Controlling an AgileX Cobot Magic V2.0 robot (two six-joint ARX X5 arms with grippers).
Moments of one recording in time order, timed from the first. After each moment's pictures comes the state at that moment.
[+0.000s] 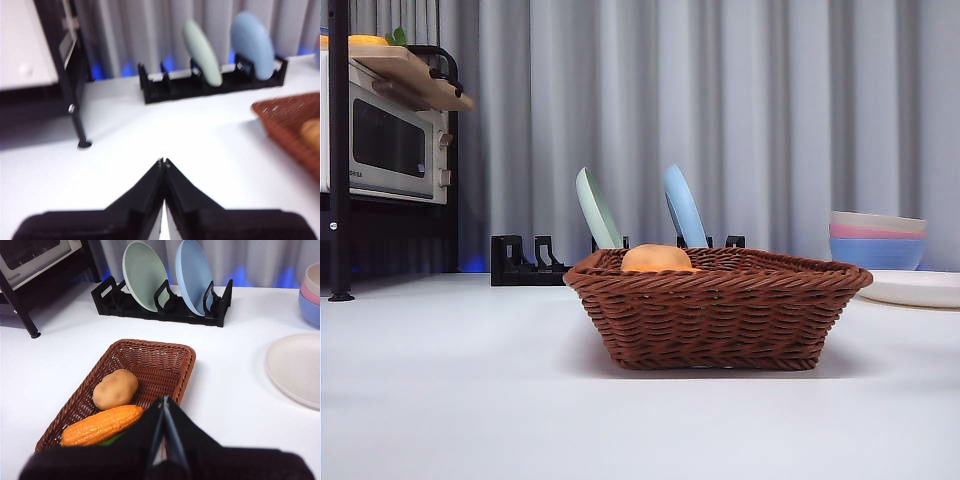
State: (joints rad) left arm -0.14 0.21 0.31 -0.27 -0.02 0.04; right arm 0.36 0.59 0.82 -0.57 -0.05 0.07
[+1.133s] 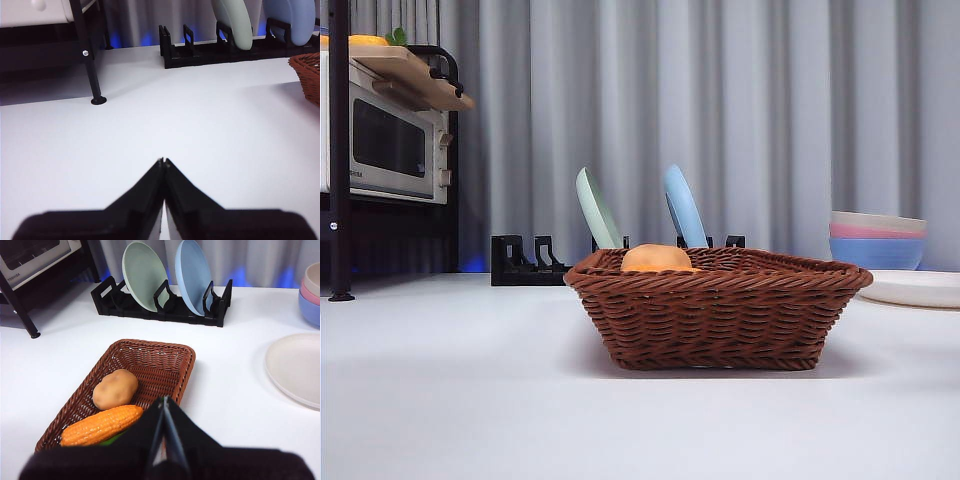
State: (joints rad) left arm -0.07 0.00 0.02 -0.19 -0.02 0.04; right arm 0.36 0.59 0.82 -0.57 -0.05 0.07
